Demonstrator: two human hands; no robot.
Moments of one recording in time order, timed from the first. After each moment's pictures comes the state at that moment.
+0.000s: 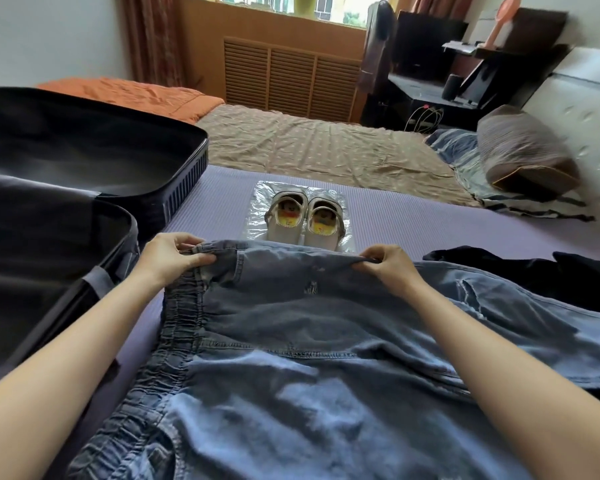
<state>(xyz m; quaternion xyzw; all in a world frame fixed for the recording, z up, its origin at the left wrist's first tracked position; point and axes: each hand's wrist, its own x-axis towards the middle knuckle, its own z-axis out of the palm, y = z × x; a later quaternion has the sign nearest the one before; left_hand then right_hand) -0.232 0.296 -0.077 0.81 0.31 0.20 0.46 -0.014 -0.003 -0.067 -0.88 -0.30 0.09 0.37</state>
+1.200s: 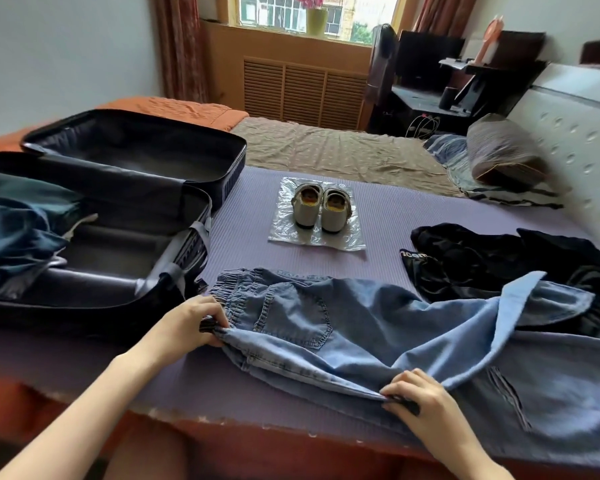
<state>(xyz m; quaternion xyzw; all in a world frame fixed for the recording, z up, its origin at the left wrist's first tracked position) -0.462 0.191 -0.090 0.94 0.07 0.13 0.31 -0.302 -0.205 -0.124 -0.83 -0.47 -0.06 0.28</state>
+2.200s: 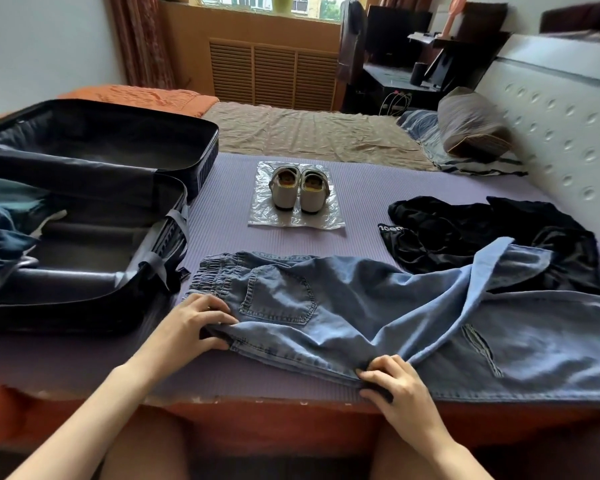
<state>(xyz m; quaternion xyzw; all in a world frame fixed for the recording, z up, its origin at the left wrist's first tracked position) -0.468 0.167 -0.112 0.96 -0.03 0.19 0.22 -0.339 -0.210 -0.161 -0.85 -0.43 -0.11 0.28</state>
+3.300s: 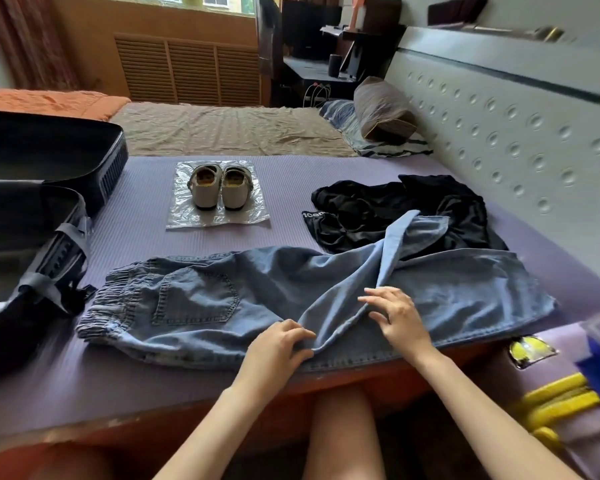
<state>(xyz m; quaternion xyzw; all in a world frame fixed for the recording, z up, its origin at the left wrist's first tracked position) -0.387 -0.069 -0.111 0.94 -0.04 0.14 0.31 -0.252 -0.296 -0.119 -0.92 -0.30 -0.13 0.24</state>
